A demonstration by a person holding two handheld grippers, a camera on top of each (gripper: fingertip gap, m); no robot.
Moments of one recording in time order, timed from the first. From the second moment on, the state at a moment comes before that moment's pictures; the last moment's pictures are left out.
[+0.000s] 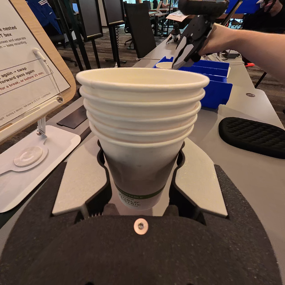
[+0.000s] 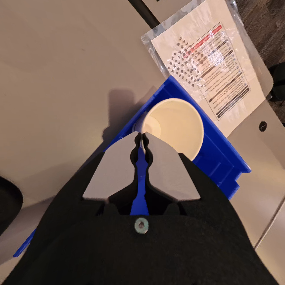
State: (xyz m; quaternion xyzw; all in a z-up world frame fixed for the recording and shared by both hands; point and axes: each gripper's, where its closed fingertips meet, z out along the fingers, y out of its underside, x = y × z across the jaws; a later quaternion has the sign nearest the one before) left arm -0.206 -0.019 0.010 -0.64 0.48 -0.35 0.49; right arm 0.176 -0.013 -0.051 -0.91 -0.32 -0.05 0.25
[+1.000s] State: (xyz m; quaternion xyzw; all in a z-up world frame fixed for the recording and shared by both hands) left arm -0.190 -0.048 0.014 -0.61 0.52 -0.36 0.47; right arm -0.207 -0.092 0.076 -0.66 -0.69 0.11 0.27
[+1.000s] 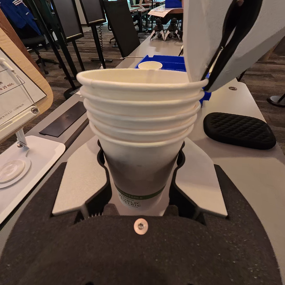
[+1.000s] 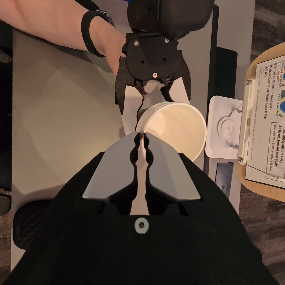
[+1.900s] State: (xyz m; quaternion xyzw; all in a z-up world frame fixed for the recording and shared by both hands) left arm -0.194 -0.031 -0.006 -0.64 0.50 -0.35 0.45; right arm -0.037 -0.090 0.222 -0.75 -0.52 -0.04 0.41
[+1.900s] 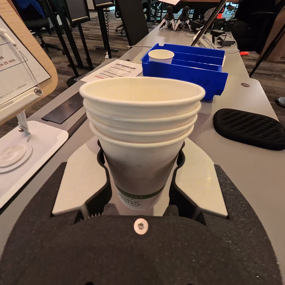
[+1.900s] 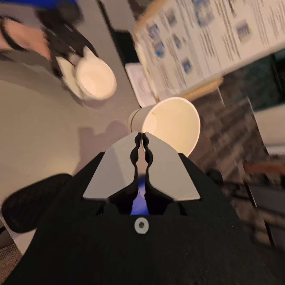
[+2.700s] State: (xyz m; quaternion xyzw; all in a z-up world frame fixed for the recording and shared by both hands) left arm -0.201 -0.025 0.002 -0.65 0.50 -0.33 0.47; right arm 0.288 -0.027 -0.038 -0.95 -0.21 -0.08 0.22
